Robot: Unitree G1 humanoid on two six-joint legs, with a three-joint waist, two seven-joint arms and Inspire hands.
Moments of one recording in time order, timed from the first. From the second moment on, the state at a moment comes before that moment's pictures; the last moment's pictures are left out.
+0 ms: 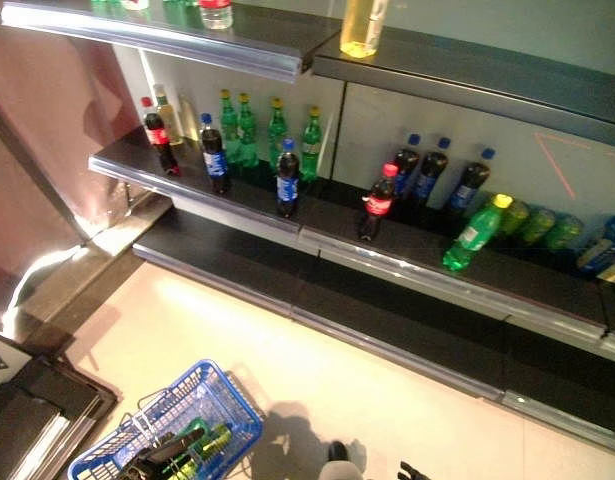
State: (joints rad) left arm -0.06 0.26 0.06 1.33 -0.76 -0.10 -0.23; right arm 0.04 -0.27 -0.06 1.32 0.26 -0.17 0.16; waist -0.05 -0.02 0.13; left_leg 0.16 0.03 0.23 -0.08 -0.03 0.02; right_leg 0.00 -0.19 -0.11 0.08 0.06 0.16
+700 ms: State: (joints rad) left arm 0.00 0.29 0.09 1.29 -0.75 -0.09 -0.23; right arm 0.01 -0.27 -0.01 1.28 0.26 -0.12 0.15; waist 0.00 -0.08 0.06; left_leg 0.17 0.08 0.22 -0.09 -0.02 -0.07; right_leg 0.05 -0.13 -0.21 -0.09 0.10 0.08
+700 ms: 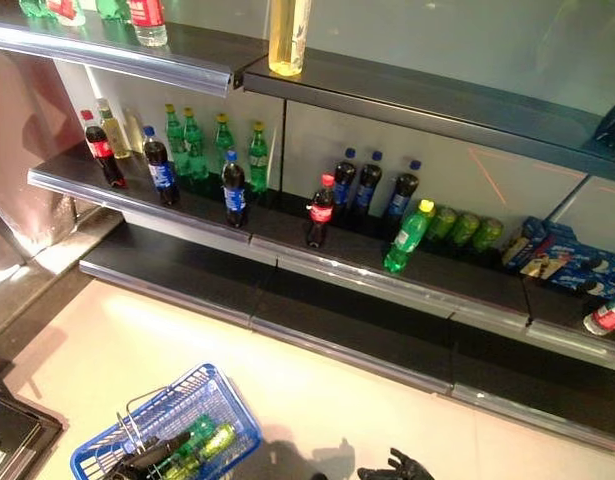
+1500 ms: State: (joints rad) left arm 0.07 0.28 0.06 1.36 -0.69 -0.06 -0.21; right arm 0.06 -0.27 -0.04 1.32 0.28 -0.14 0.14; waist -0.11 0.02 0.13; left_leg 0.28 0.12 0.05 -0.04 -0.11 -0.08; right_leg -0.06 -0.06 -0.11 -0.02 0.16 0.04
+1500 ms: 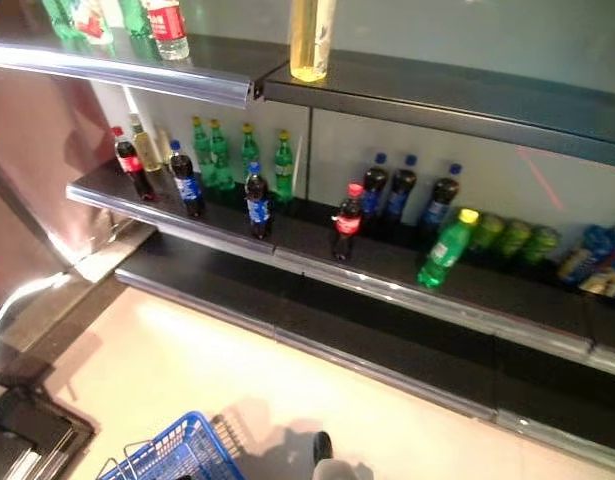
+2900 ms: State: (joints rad) left arm -0.01 0.34 0.07 1.33 -0.75 -0.08 -0.21; right arm 0.02 -0.23 0.01 1.30 0.26 -0.14 0.14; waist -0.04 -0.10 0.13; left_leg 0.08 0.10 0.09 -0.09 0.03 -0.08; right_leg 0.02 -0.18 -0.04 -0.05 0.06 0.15
